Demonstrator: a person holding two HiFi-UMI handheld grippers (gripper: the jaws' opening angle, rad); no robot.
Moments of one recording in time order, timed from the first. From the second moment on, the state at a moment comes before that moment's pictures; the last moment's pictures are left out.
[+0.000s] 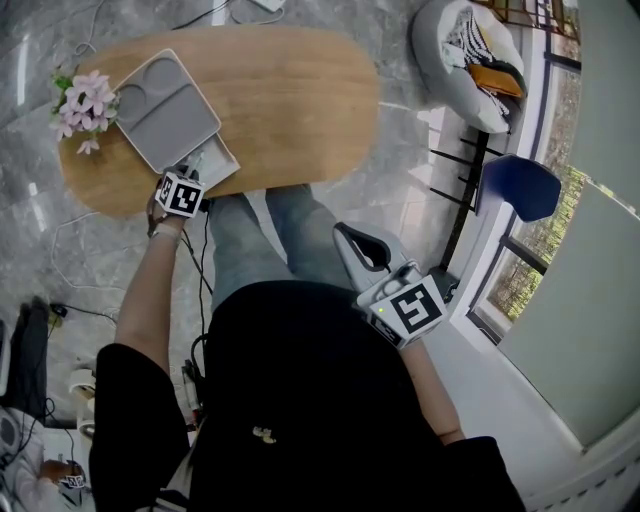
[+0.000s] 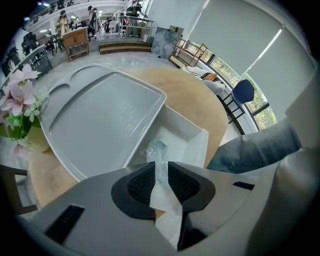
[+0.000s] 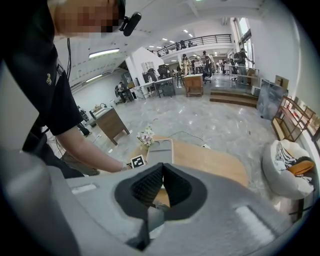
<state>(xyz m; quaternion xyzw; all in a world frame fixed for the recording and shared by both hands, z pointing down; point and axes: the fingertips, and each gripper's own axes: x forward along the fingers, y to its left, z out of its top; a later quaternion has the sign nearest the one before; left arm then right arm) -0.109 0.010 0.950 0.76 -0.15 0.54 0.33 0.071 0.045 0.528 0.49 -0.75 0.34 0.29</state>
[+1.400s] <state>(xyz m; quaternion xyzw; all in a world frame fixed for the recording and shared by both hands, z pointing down) -0.099 -0.004 0.791 0.74 -0.29 0.50 0.34 0.086 -0.002 0.483 0.42 -0.84 0.29 0.19</state>
